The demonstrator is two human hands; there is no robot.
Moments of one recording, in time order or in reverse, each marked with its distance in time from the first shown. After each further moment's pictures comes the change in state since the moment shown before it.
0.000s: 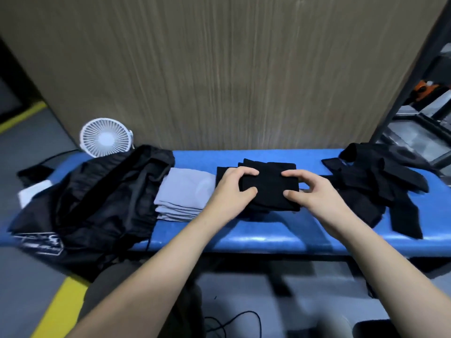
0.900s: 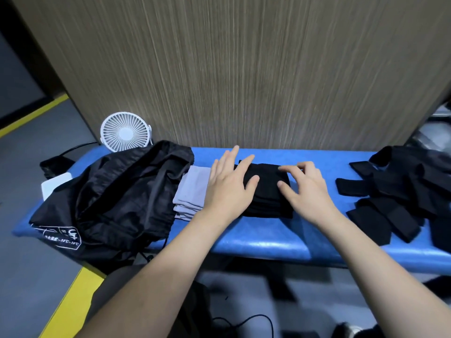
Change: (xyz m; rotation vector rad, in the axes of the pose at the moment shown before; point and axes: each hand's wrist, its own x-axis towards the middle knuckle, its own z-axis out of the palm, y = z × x) left_hand 0.020 -0.038 -0.030 0.658 0.203 0.128; right_hand 0.054 0.024 0.057 -0.791 0.073 -0.235
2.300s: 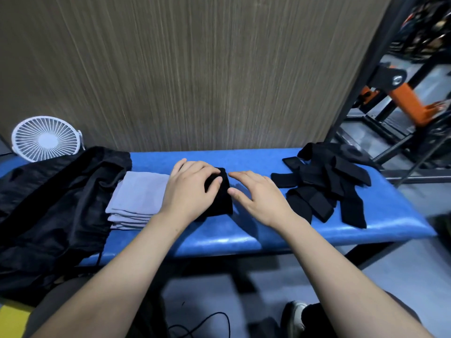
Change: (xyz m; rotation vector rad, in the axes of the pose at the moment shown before) left_hand 0.006 0.036 0.018 0.054 0.150 0.249; right_hand -0.029 0.021 -0.036 -0.128 -0.106 -0.149
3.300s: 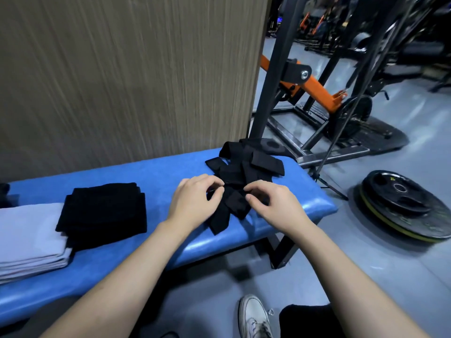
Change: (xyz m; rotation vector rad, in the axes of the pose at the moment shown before) left_hand 0.043 0.161 0.095 -0.361 -0.169 0.094; right_hand -0.116 0.132 -0.103 0.105 0.236 0.360
